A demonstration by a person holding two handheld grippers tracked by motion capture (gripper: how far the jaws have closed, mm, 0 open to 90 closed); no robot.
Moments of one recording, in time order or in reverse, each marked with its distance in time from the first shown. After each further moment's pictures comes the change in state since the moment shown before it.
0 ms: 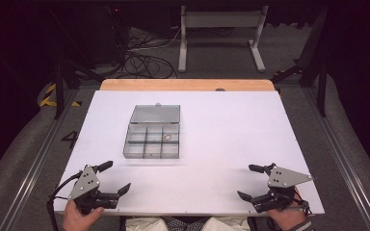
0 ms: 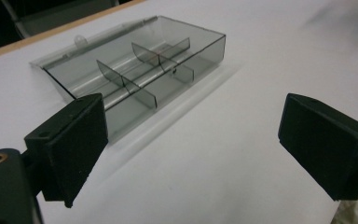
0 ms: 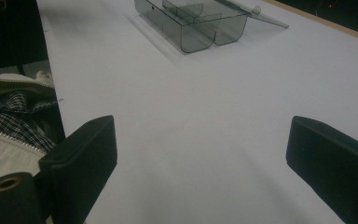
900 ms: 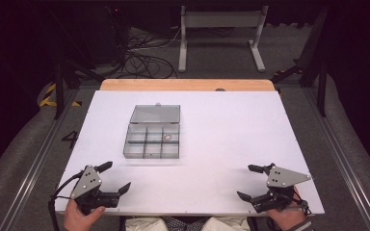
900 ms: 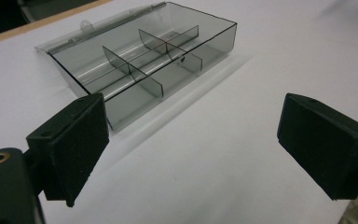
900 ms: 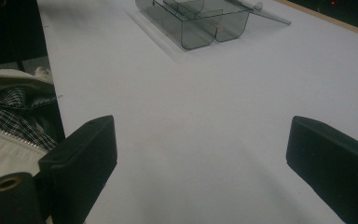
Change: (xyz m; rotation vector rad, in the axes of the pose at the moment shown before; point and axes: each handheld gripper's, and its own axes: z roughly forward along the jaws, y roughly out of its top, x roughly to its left) left arm 0.000 0.003 0.002 0.035 0.025 -0.025; right arm 0.000 0.000 0.002 0.011 0.001 -0.001
